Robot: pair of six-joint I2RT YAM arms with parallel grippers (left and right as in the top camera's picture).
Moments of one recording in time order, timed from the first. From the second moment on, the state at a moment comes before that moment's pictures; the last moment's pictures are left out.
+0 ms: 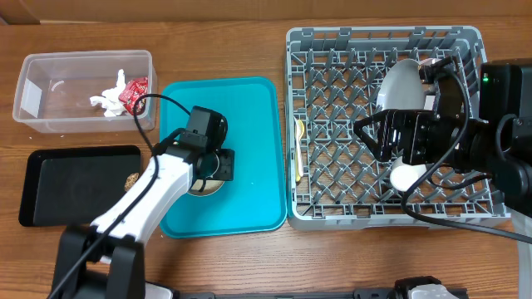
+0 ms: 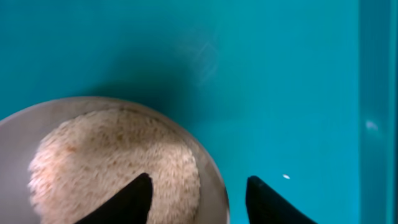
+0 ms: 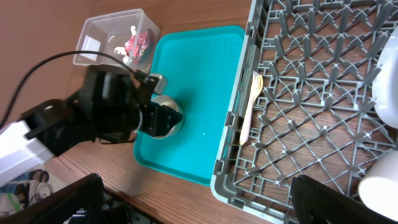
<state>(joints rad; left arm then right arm) -0.30 1.57 0.94 -0.62 0.07 -0.25 0.12 1.29 1.85 -1.46 -0.50 0.18</state>
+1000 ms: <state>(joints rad) -0.30 1.44 0.96 -0.78 0.05 -0.35 0.12 1.29 1.85 -1.46 -0.50 0.17</state>
